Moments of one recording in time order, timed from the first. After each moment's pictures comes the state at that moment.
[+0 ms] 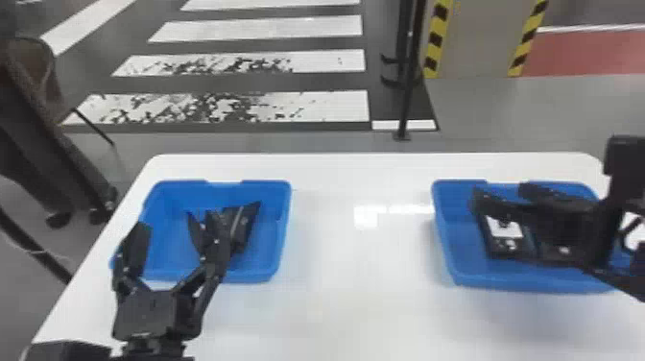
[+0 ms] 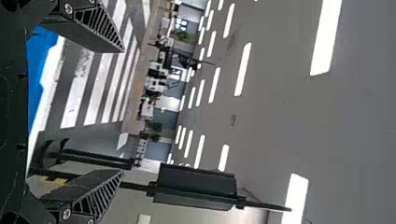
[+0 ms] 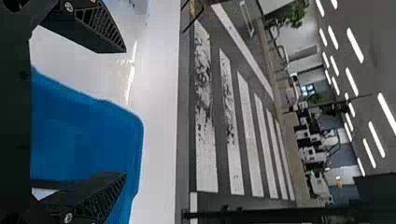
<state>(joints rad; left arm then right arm) 0.60 0.00 0.00 -1.97 0.23 -0.49 -0.02 0.02 -0.29 -0.12 -1.93 -0.41 0.83 0.35</state>
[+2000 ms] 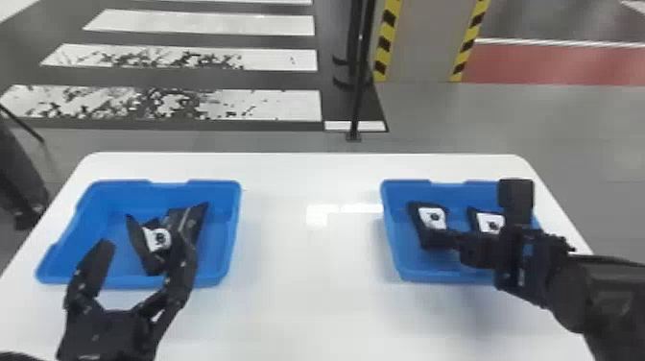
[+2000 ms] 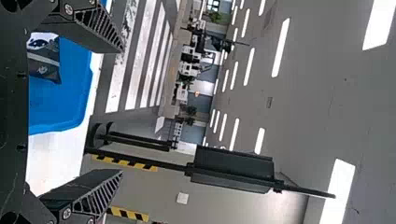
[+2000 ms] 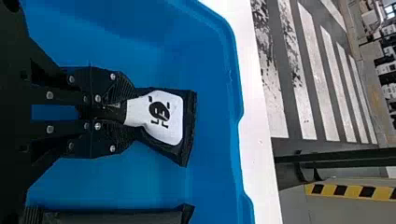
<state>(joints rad) 0.64 0.00 0.01 -2.02 0.20 -0.35 -0.09 -0.06 -0.27 -0.06 -1.65 -0.36 0.89 0.24</state>
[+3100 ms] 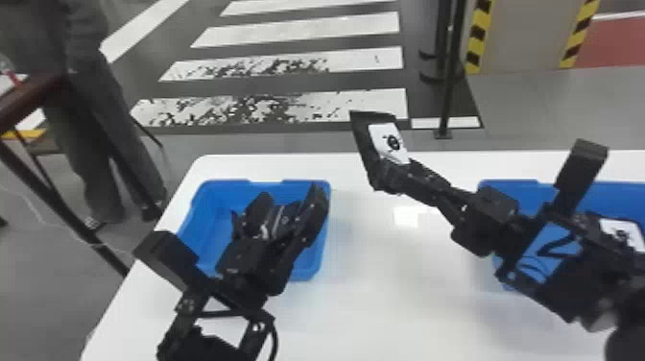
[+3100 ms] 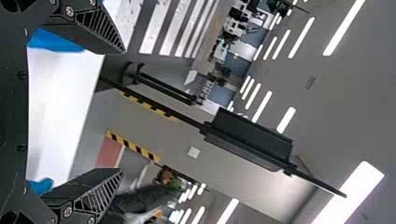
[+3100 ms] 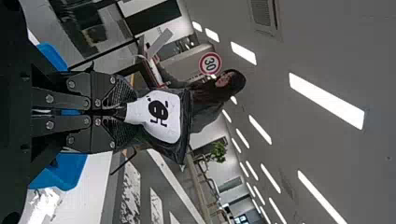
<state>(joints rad) 0.50 0.04 -0.02 -2.19 0.49 0.08 -0.17 -0.02 -0.34 0.35 -1.84 -0.76 0.25 0.51</state>
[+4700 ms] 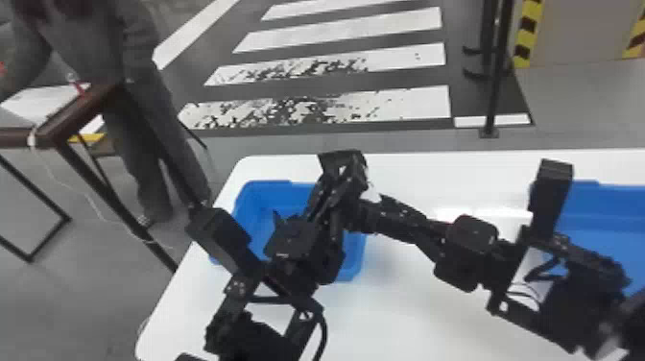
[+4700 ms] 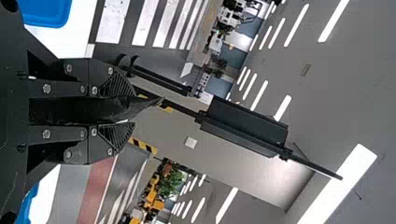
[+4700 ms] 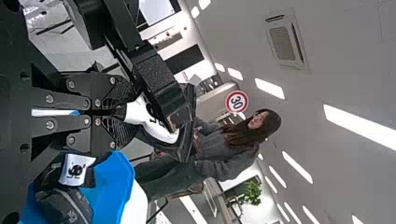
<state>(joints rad) 0.51 0.05 -0.06 -2.31 0.42 0.18 -0.11 -0.10 -0.35 0.58 -1.83 -0.82 0.27 0.49</state>
